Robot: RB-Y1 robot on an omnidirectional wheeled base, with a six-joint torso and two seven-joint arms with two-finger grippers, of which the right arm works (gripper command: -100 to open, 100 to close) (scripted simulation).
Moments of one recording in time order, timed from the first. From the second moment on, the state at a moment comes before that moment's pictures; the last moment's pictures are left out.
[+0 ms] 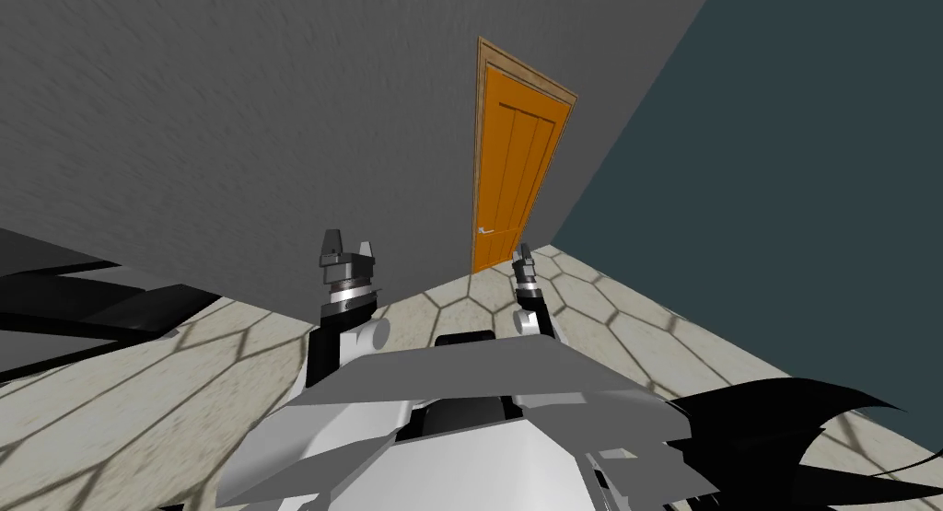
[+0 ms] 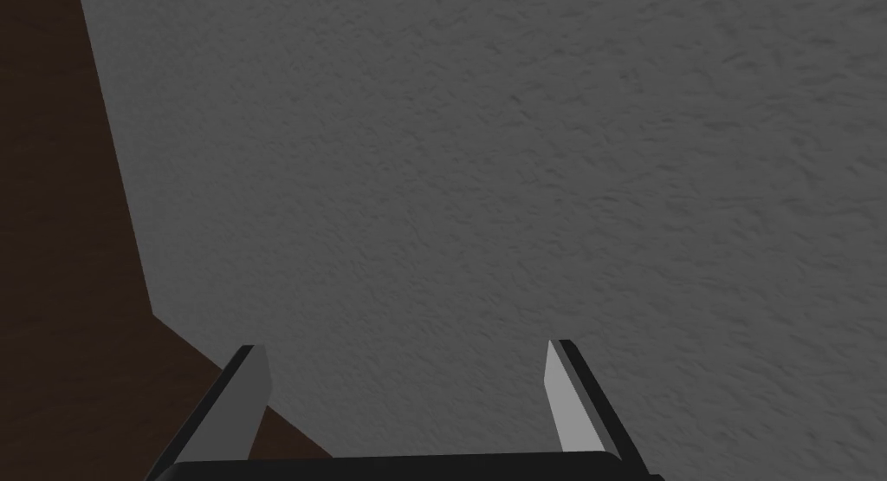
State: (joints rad) arm 0.41 -0.06 0.06 -2.01 -0.03 -0.51 0.10
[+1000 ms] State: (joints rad) arm 0.31 -0.11 0.07 -1.74 -0.11 -0.56 0.08
